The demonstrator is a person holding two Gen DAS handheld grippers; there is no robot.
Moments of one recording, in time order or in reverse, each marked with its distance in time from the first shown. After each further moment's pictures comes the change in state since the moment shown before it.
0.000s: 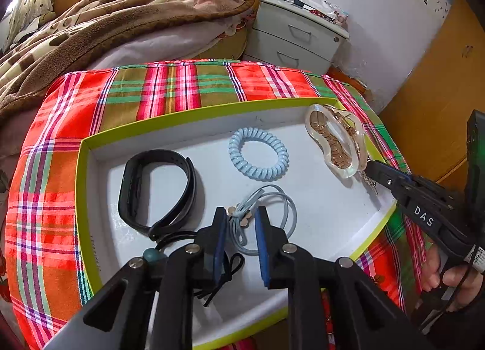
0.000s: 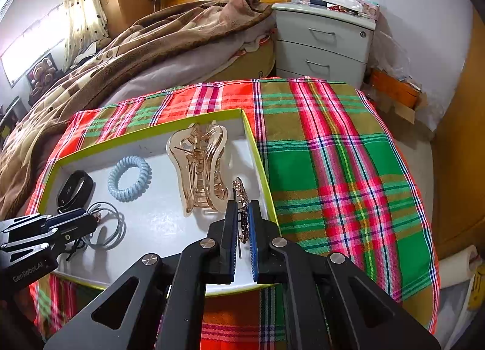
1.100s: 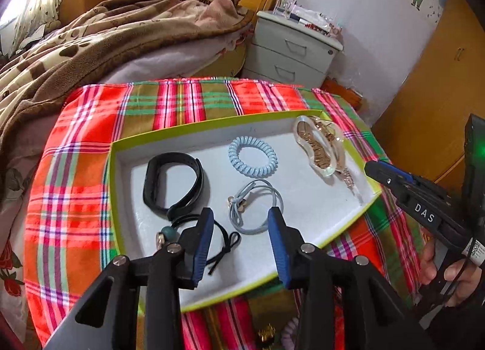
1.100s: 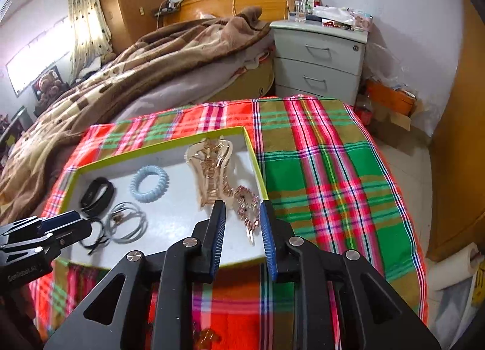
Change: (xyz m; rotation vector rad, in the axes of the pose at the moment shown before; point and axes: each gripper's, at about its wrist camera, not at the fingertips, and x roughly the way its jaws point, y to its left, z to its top) left arm -0.047 -0.001 -0.015 0.005 -0.070 -0.002; right arm -0.048 0.001 -0.011 0.023 -0.086 0.027
